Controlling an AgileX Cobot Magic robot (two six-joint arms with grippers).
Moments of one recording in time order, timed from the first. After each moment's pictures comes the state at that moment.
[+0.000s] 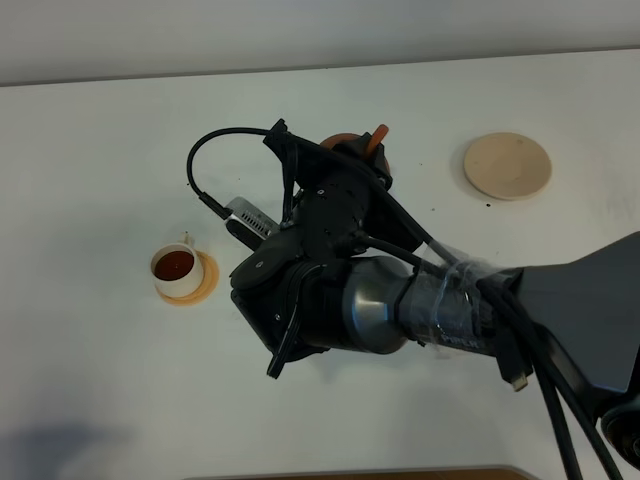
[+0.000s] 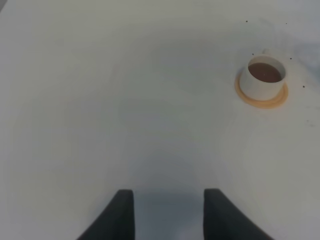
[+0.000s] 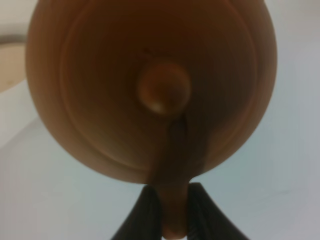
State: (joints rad) left arm 0.11 0.00 -0.46 0.02 1.06 -0.04; right arm 1.30 2.16 -1.45 -1.40 1.20 -0.46
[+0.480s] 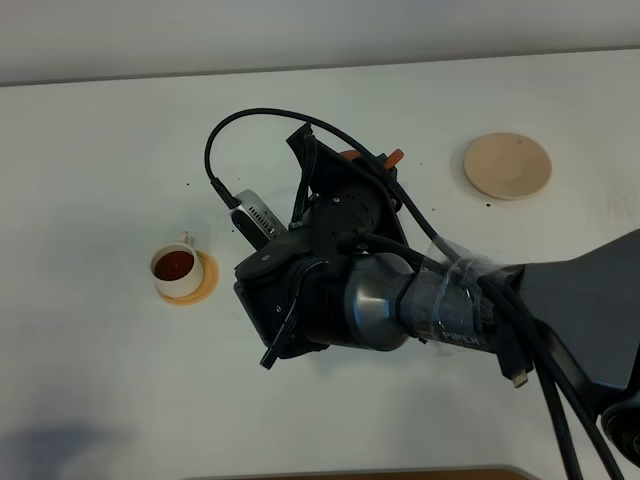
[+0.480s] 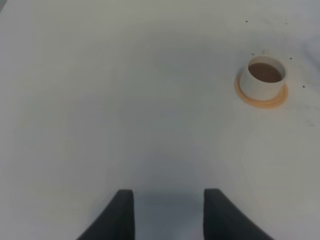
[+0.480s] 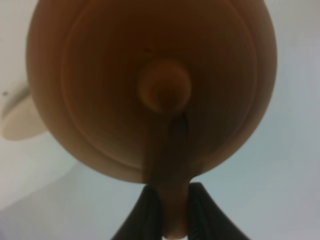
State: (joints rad) left arm 0.11 0.00 -0.46 0.02 1.06 -0.04; right arm 1.30 2.16 -1.45 -1.28 1.20 -0.32
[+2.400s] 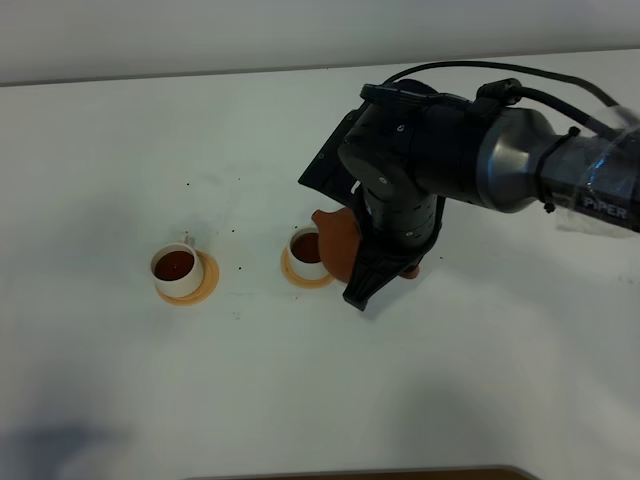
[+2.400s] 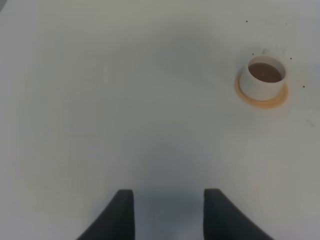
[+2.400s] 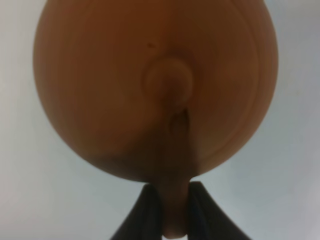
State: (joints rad) left arm 0.11 0.00 -0.46 0.02 1.06 -0.04; right arm 1.02 1.98 -1.47 -0.26 1.00 -0.05
